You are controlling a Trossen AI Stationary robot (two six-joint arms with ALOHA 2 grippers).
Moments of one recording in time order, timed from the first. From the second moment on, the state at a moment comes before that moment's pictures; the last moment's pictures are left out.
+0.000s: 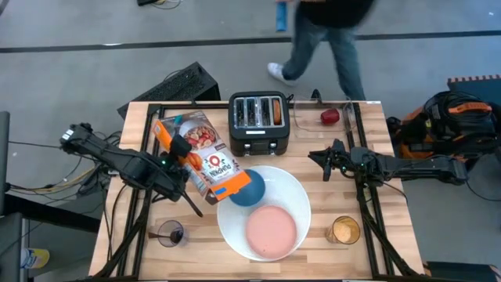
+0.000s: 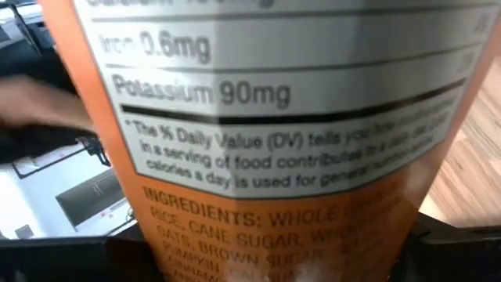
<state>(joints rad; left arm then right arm) -0.43 1.22 1.21 -1.50 -0.90 0.40 -0.11 0.29 0.02 0.02 0.26 0.38</state>
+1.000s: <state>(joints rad) -0.48 1.31 1.25 -1.57 -1.00 0.42 -0.11 0.29 0.02 0.02 0.26 0.38</state>
